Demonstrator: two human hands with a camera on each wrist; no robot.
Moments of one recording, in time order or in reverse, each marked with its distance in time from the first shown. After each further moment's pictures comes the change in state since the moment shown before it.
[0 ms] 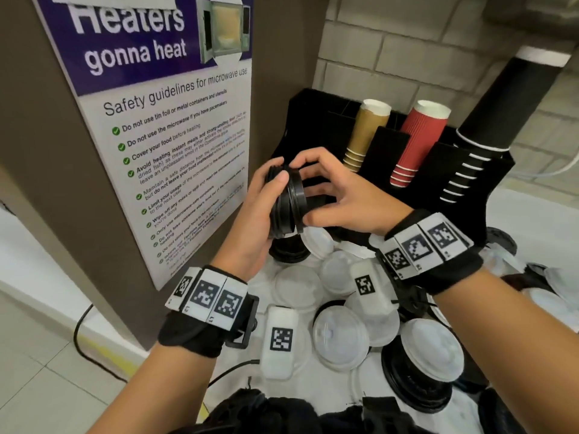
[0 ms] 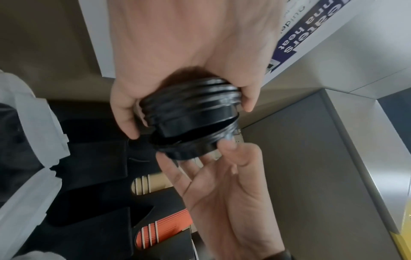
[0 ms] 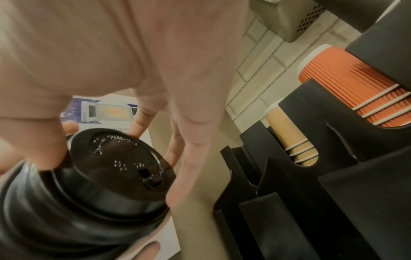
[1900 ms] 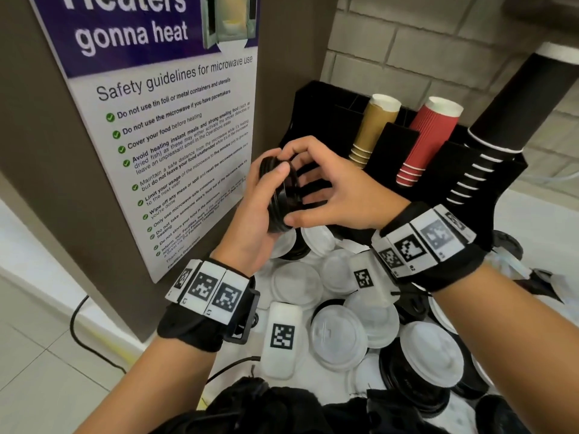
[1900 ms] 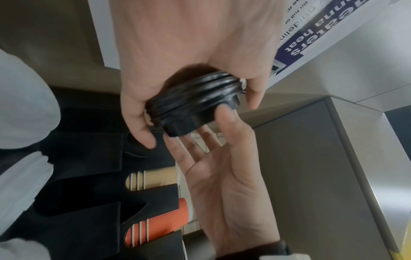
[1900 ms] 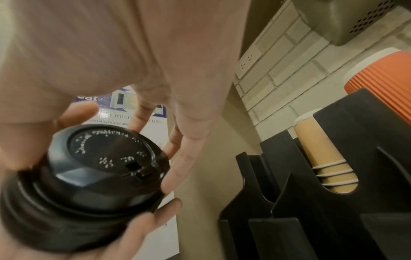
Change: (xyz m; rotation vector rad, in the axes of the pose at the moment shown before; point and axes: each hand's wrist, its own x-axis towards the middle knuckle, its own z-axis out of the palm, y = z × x) left_hand -0.003 0.006 0.007 -0.134 0.027 -0.053; right_hand 0.007 -0.014 0.005 -0.190 -0.030 -0.106
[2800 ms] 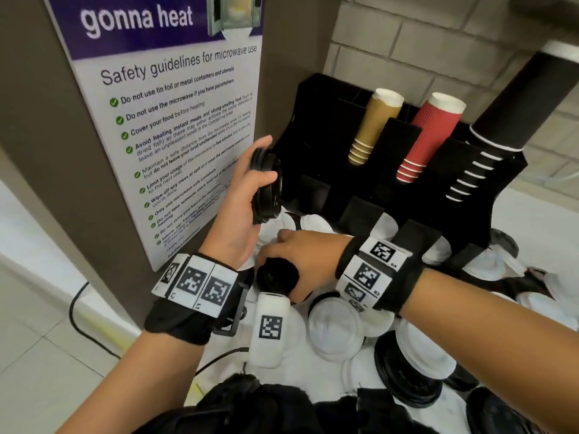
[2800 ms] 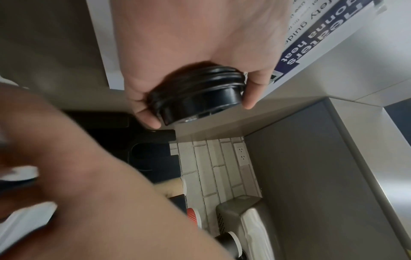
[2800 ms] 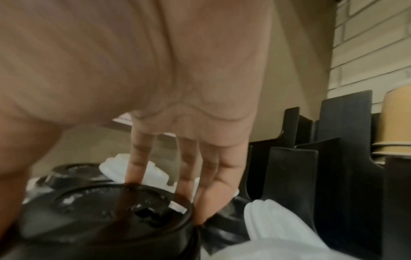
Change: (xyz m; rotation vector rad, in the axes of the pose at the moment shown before) left_hand 0.000 -0.001 -0.022 0.062 0.005 0.140; right_hand -0.005 0.039 0.067 -0.742 -0.672 0.216
